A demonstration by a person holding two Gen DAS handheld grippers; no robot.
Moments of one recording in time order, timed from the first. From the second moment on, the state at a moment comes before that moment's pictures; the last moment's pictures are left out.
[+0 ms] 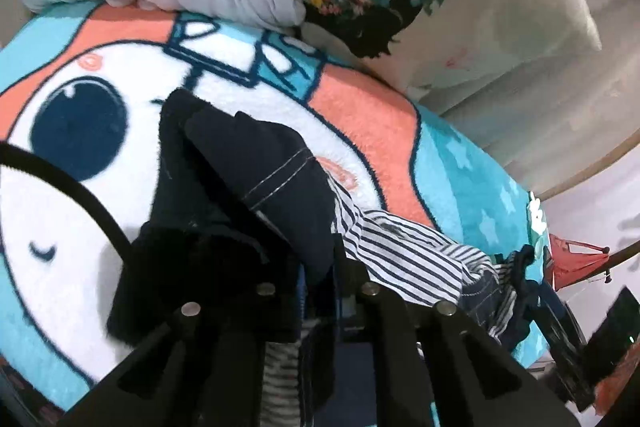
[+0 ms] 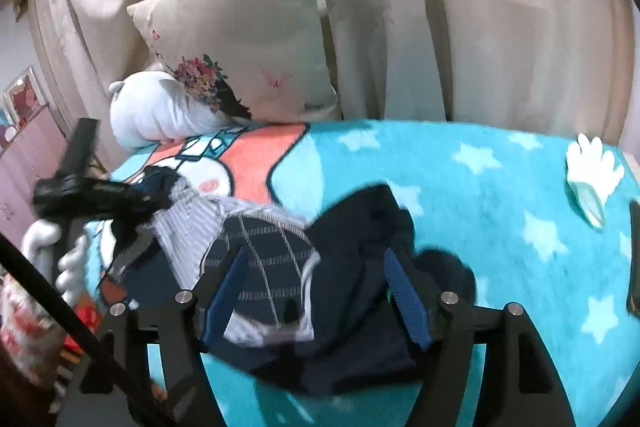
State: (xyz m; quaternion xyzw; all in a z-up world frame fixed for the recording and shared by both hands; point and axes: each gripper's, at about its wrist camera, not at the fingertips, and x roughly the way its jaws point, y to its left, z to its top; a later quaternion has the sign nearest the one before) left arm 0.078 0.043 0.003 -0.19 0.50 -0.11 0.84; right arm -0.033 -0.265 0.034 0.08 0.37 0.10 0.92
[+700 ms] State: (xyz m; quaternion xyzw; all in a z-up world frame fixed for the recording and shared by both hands) left arm -0.008 0.075 -0.016 -0.20 0.47 -0.14 0.85; right arm -0.091 -0.393 0.018 0.26 0.36 -0.08 0.89
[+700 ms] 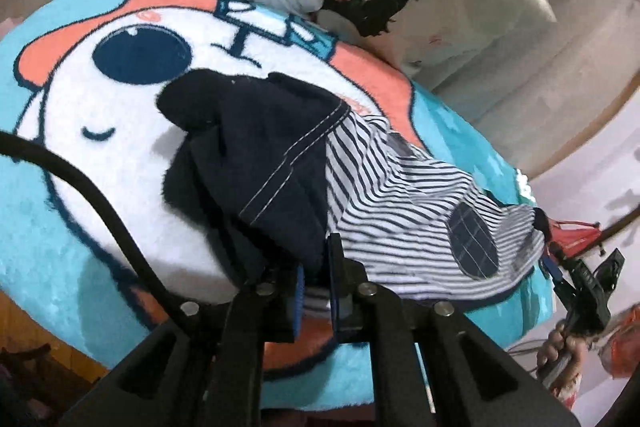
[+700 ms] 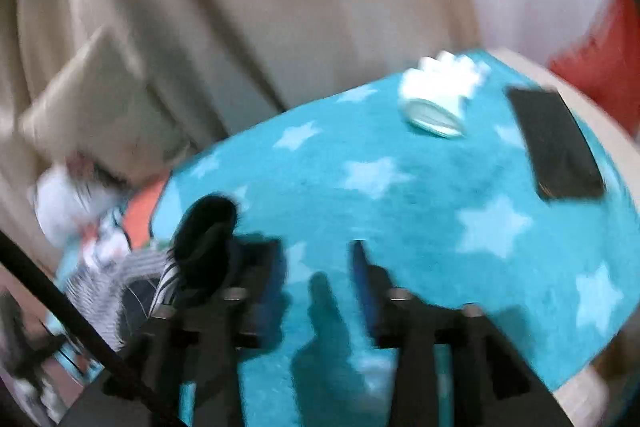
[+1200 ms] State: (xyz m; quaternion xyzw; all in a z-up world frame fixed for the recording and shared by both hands) left arm -0.052 0.098 0.028 -0.20 0.40 -0.17 0.88; right arm -0.038 -0.351 -0.018 0.37 0.39 0.05 0.84
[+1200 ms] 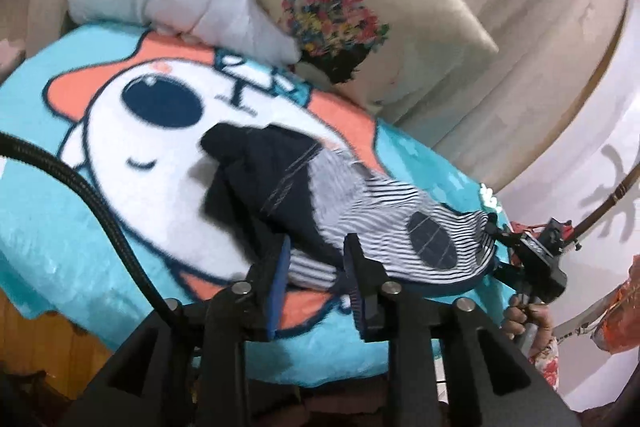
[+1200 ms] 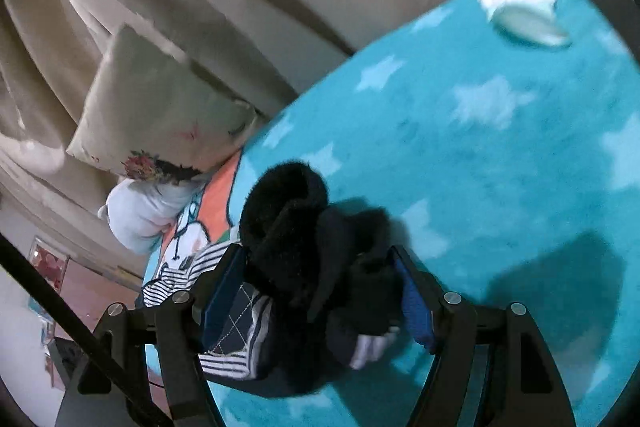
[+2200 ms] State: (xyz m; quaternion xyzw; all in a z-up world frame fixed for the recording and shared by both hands) left arm 0.012 -0.030 0.008 -0.10 0.44 -0.19 0.87; right arm -0.063 -0.379 0.033 0.33 0.31 0.10 0.89
